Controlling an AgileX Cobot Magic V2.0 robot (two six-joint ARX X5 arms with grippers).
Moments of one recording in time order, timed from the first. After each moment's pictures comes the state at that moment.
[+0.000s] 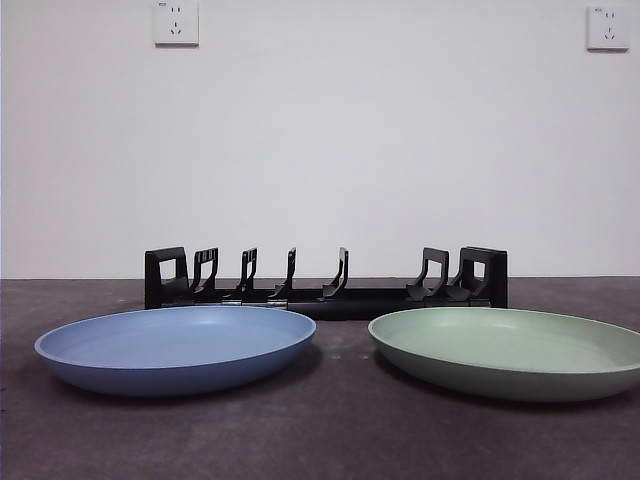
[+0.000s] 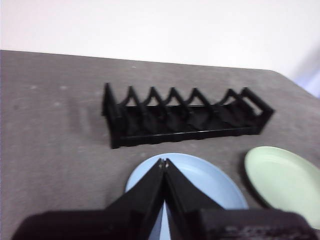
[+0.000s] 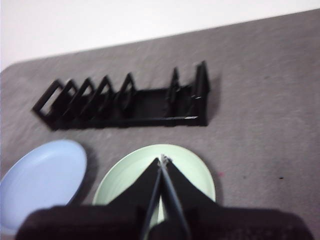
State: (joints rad) left arm -0.01 0.32 0.52 -0.46 0.38 -0.16; right arm 0.02 0.51 0.74 -0.62 -0.33 0.13
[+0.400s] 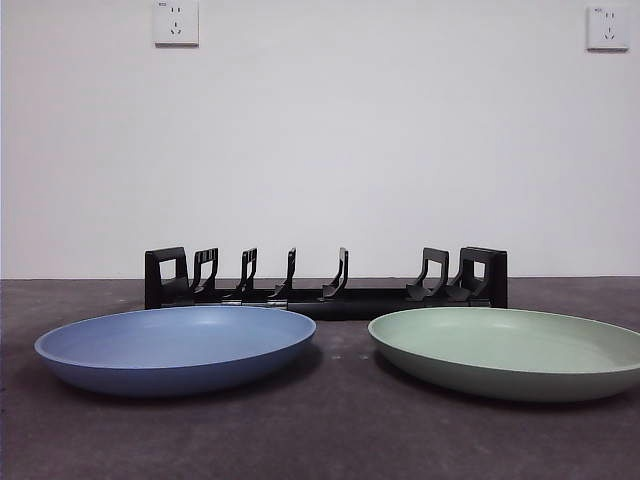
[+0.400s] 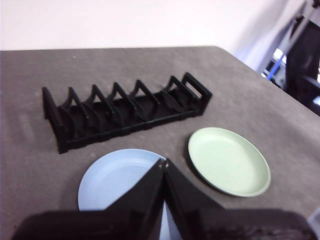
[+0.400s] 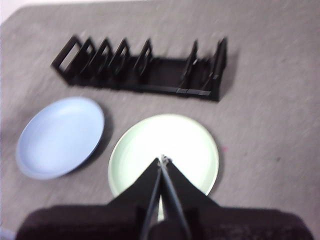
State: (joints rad) left arm -0.02 0.52 0.87 -0.73 0.57 -0.05; right arm 0.02 0.69 1.08 -1.01 -0.39 -0.05
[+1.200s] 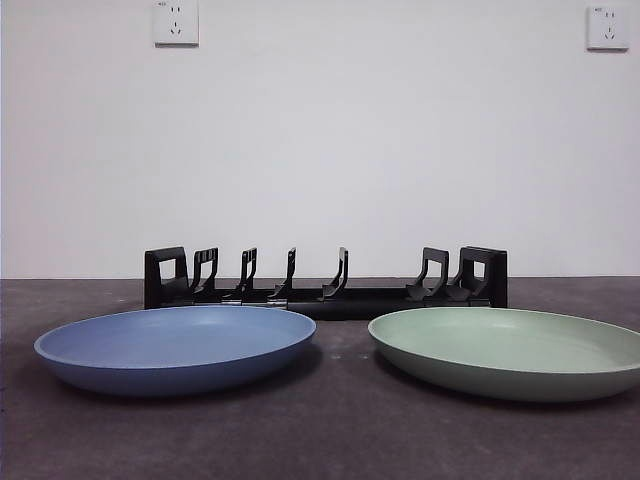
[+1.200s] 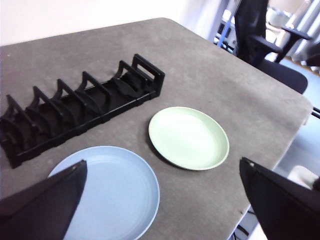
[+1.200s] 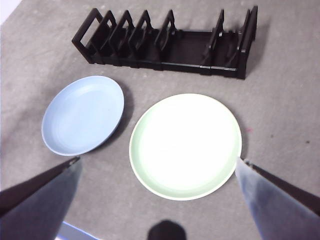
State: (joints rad) left arm -0.14 0.64 1.00 -0.83 0.65 0.09; right arm 0.02 0.75 1.10 -1.07 -0.46 -0.06
